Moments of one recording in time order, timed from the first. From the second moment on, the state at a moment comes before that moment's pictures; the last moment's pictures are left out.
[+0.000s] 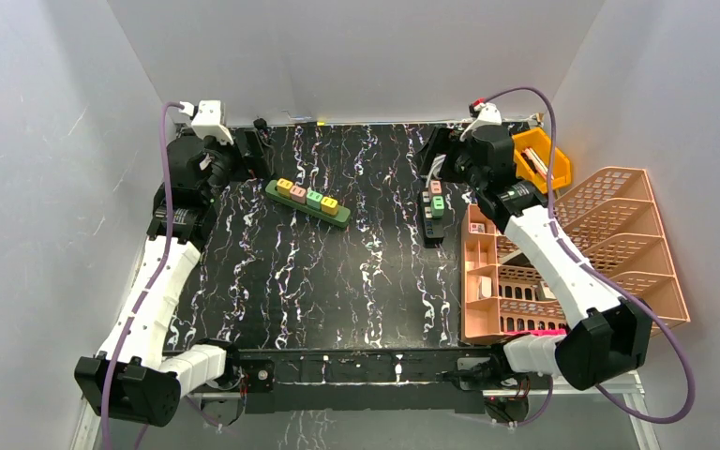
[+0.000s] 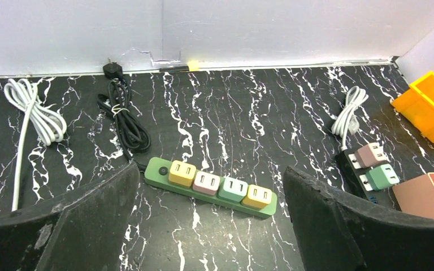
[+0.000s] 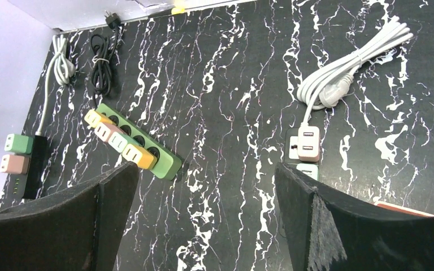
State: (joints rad) left arm -0.16 1.11 1.15 -0.23 0.08 -0.16; right arm 0.38 1.29 1.21 -0.28 -0.01 0.43
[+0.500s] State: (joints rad) left arm -0.16 1.06 1.12 -0.17 0.01 -0.16; right arm 0.38 1.28 1.11 -0.20 0.00 0.44
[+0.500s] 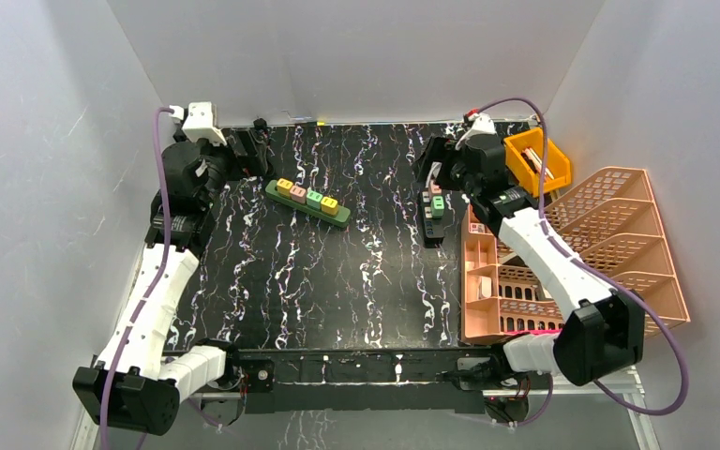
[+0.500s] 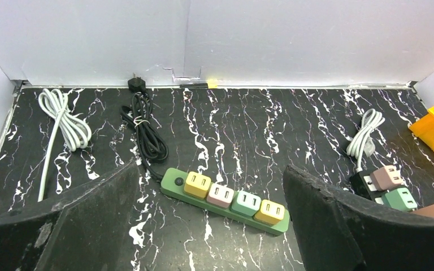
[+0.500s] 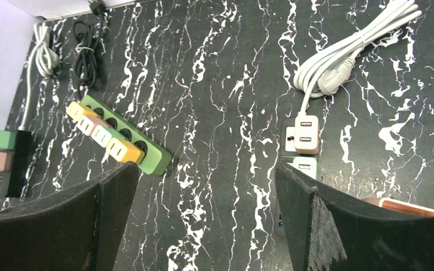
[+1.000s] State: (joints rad) left arm -0.16 1.04 1.09 -0.16 0.01 -0.17; right arm 0.38 1.64 1.39 -0.44 0.12 0.35
